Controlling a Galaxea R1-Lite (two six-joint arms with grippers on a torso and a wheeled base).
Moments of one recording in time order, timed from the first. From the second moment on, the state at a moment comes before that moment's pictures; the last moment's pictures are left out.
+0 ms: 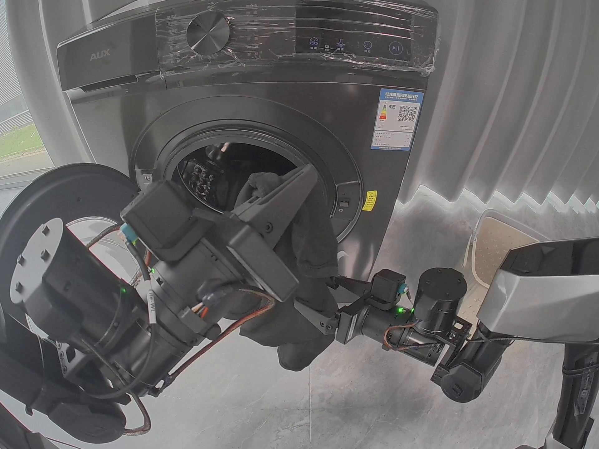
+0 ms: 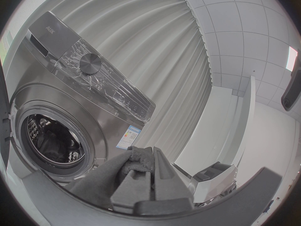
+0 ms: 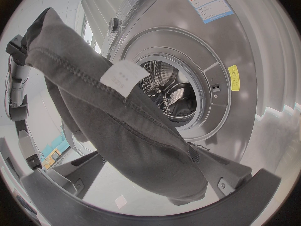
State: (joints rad) left arm -0.88 1.67 -0.55 -1.54 0.08 -0.32; right arm 0.68 2.25 -0.64 -1.55 0.17 0.25
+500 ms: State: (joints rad) left arm -0.87 1.65 -0.55 -1.54 0.08 -0.32; right arm 0.67 2.29 -0.67 -1.55 0.18 0.23
